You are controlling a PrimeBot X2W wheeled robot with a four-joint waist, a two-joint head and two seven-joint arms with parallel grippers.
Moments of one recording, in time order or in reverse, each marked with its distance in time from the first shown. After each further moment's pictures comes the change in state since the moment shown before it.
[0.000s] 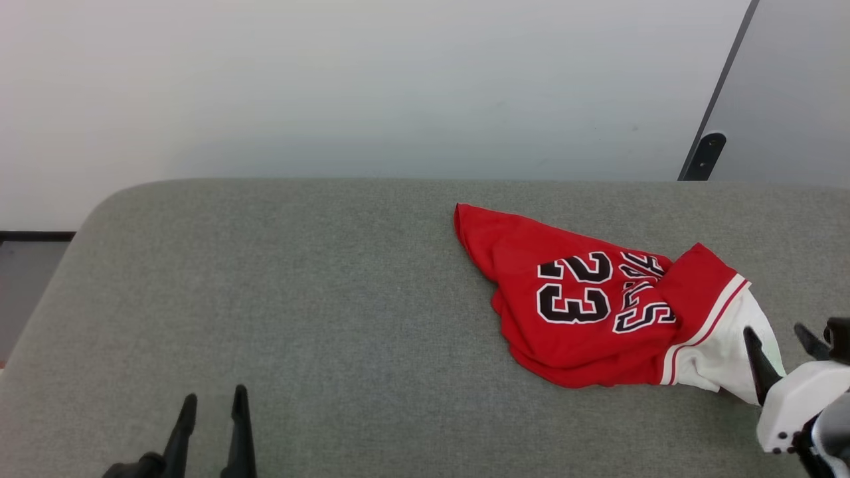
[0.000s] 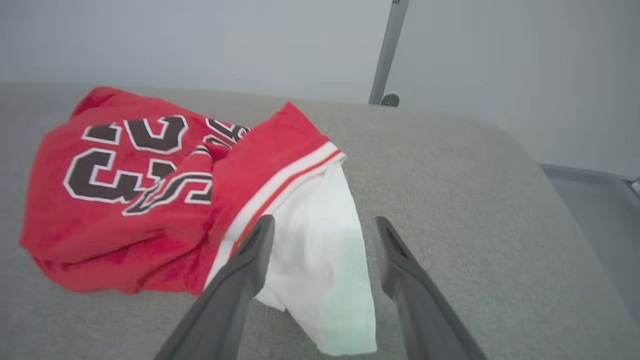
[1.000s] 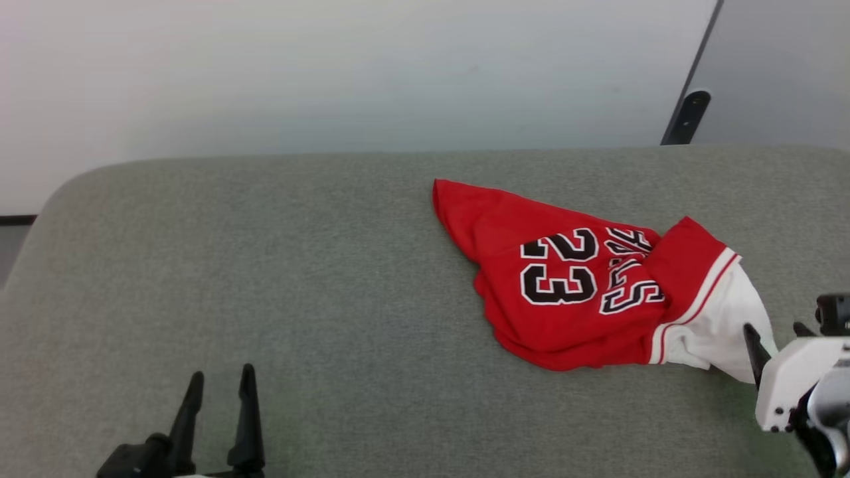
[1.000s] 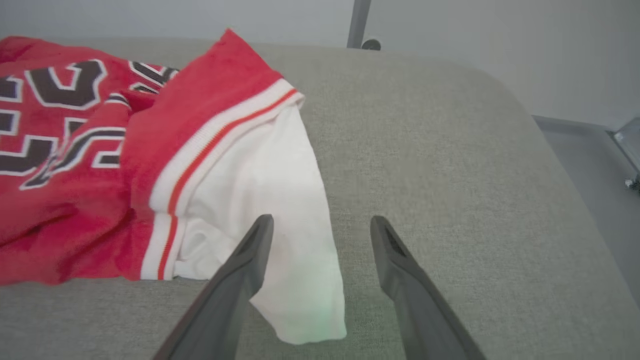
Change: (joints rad) left arm -0.040 -0.004 -0.017 -0.017 0.007 0.000 0.000; right arm -0.088 0.029 -0.035 0.092 -0.065 0.000 0.073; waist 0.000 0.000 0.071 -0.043
